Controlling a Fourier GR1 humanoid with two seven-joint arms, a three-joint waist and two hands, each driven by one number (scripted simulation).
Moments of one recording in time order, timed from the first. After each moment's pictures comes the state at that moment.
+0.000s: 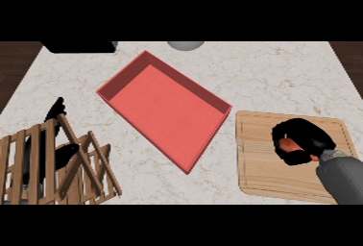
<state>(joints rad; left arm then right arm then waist) 0.01 0.35 -0.03 -1.60 -0.09 0.16 0.09 -0.31 -0.51 0.29 -1.10 0.74 0.24 -0.19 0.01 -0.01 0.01</state>
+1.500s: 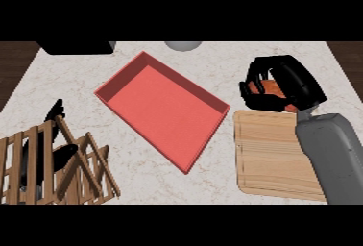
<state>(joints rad) 0.02 0.32 -0.01 -1.61 -0.12 0.13 0.10 -0.57 -0.30 0.09 -1.40 0.60 0.16 -0.06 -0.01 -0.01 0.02</state>
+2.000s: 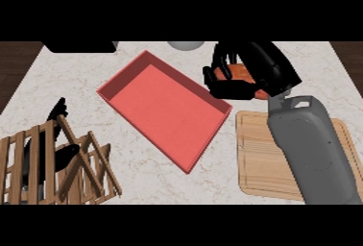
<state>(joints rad) 0.01 0.31 -0.01 -1.62 -0.14 0.12 0.09 -0.75 -0.16 0.12 -1.48 0.57 0.23 0.14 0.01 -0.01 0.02</state>
